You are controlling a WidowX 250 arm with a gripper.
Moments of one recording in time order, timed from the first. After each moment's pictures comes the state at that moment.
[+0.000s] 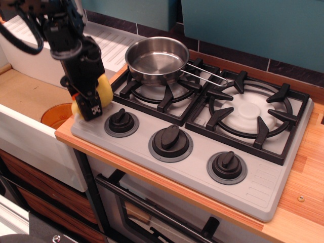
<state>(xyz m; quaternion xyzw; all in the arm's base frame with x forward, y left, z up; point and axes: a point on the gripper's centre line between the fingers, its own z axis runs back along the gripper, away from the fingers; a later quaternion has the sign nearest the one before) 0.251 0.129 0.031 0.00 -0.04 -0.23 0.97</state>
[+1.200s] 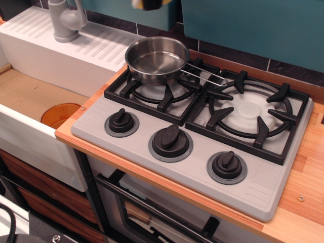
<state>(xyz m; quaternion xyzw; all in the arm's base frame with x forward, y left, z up) 0.382 0.087 0.140 0.01 0.01 -0.31 0.95</state>
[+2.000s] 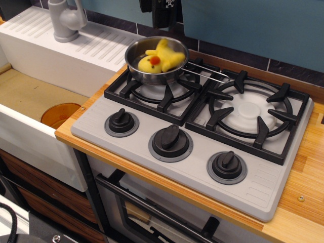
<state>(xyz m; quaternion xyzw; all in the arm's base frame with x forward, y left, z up) 0.381 0.083 0.120 0.02 0.00 -0.32 0.95</state>
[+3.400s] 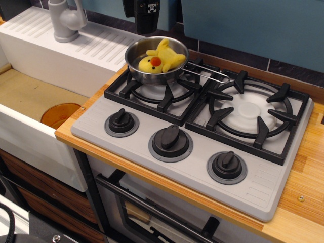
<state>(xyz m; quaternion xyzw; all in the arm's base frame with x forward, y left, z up) 0.345 0.091 0.128 0.01 0.01 -0.31 0.95</state>
